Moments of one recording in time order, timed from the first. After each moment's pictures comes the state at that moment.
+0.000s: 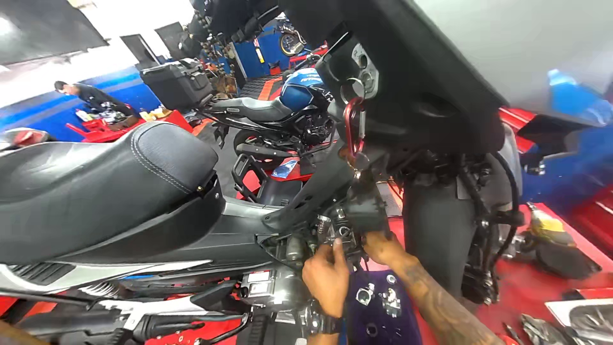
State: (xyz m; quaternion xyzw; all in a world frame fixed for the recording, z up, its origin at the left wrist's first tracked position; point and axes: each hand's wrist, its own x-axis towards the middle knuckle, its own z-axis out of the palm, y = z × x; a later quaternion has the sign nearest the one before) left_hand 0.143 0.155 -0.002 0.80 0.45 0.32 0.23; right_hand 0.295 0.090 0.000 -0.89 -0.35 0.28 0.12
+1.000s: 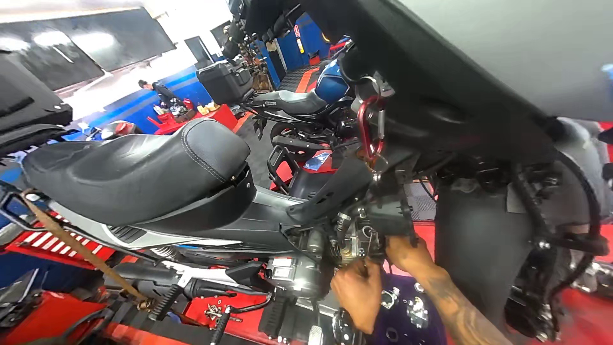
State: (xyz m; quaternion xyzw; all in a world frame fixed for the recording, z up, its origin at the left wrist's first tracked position) left_hand 0.148 0.119 -0.023 0.79 0.48 0.34 0.16; right_hand 0.299 0.090 -0.012 -0.89 -0.35 0.25 0.17
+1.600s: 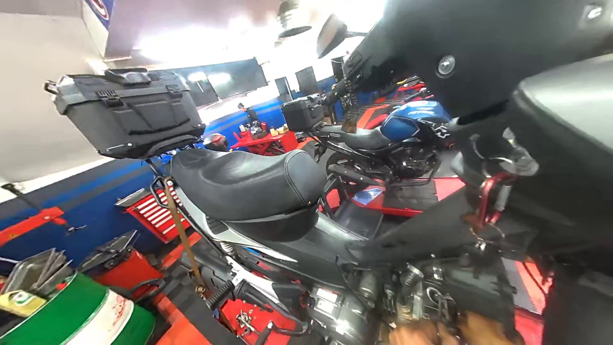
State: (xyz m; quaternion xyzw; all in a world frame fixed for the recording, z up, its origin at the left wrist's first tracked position) left_hand 0.147 0.119 -0.010 0.83 0.43 0.31 0.19; right_hand 0.298 0.083 -0.020 -0.87 -0.41 0.22 0.14
